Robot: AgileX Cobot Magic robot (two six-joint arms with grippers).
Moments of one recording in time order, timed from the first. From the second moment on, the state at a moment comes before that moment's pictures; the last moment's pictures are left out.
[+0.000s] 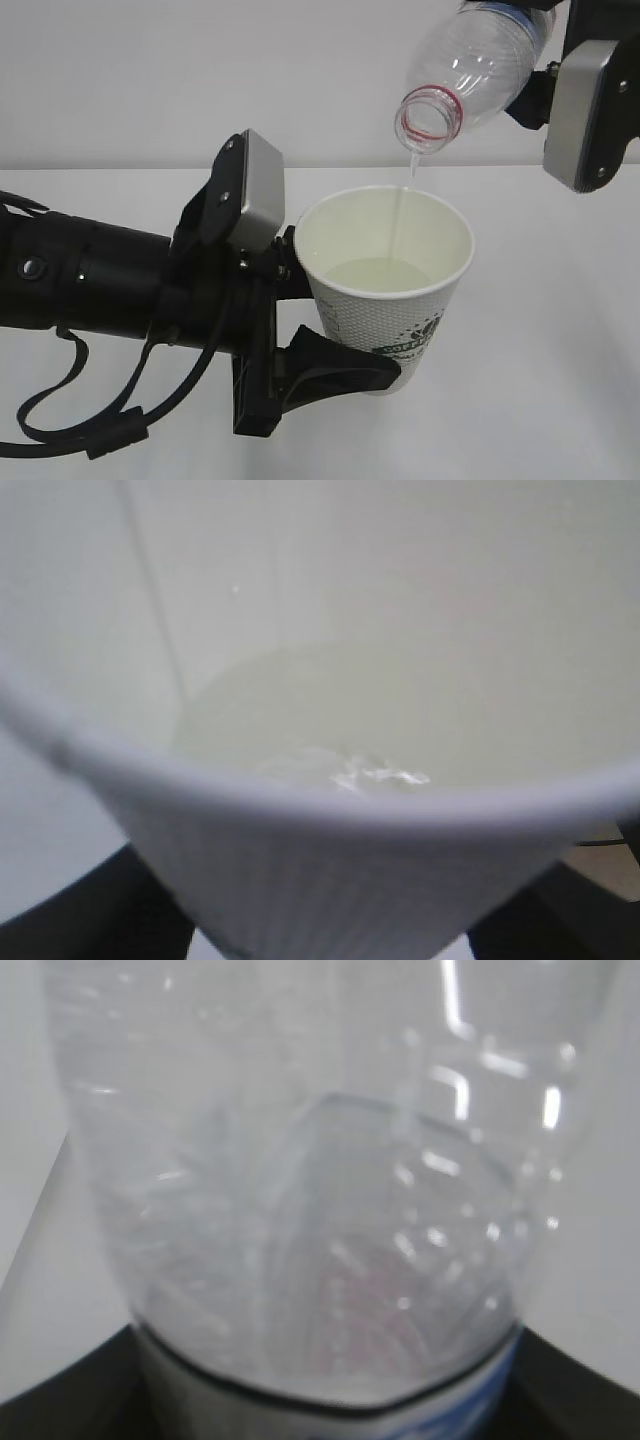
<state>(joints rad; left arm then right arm) -0.65 1.64 -0.76 1.30 -0.79 -0.84 0.08 1.41 -0.88 -1.22 -0.77 -0.63</state>
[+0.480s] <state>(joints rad) -0.65 1.64 -0.76 1.30 -0.79 -0.84 0.08 1.41 -0.88 -1.22 -0.77 -0.64</state>
